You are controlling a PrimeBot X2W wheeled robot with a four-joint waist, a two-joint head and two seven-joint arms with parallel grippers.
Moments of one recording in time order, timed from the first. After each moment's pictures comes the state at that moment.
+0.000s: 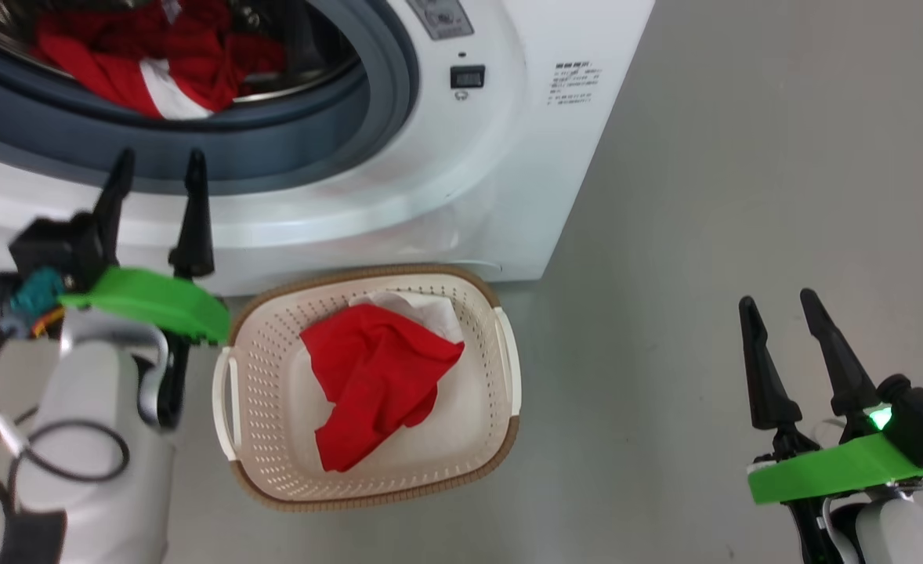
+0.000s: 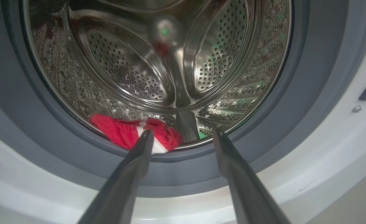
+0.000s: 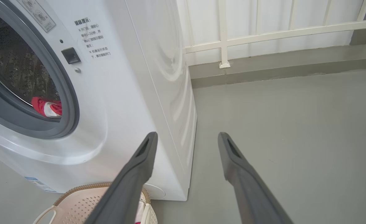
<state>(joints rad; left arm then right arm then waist) -0.68 0.08 0.03 0.62 -0.18 -0.13 -0.26 -0.08 -0.07 -0.03 0.11 0.35 0.12 -0.26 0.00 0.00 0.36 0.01</state>
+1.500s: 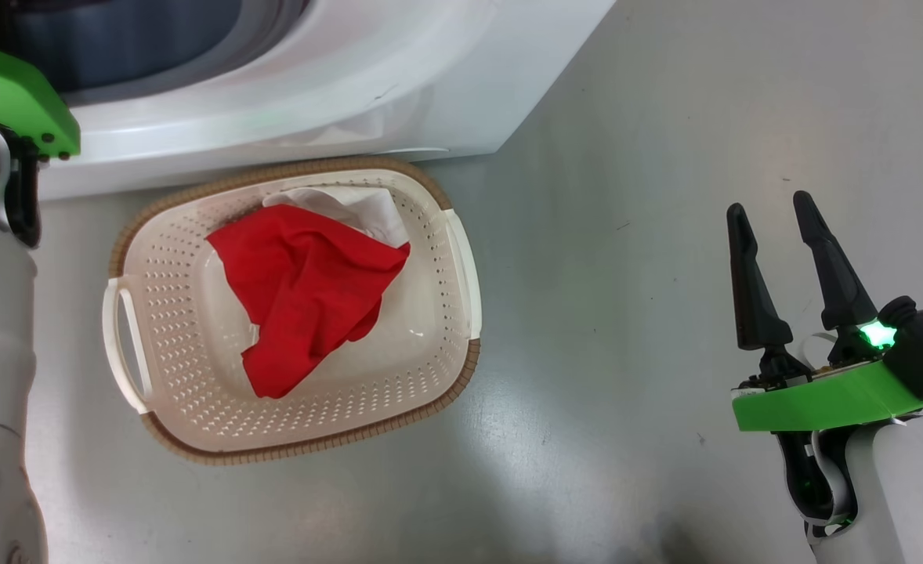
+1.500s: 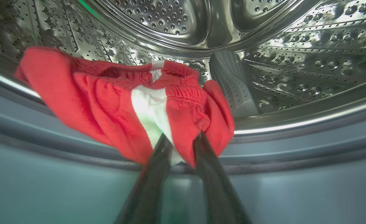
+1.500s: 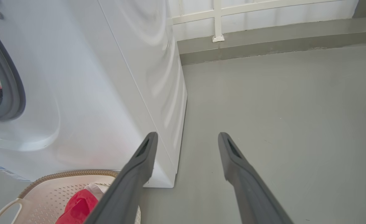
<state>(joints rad) -1.30 0.21 0.03 1.26 -0.14 -0.08 -0.26 -0.25 -0.06 0.01 0.08 0.34 0.12 -0.26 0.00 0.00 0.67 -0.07</state>
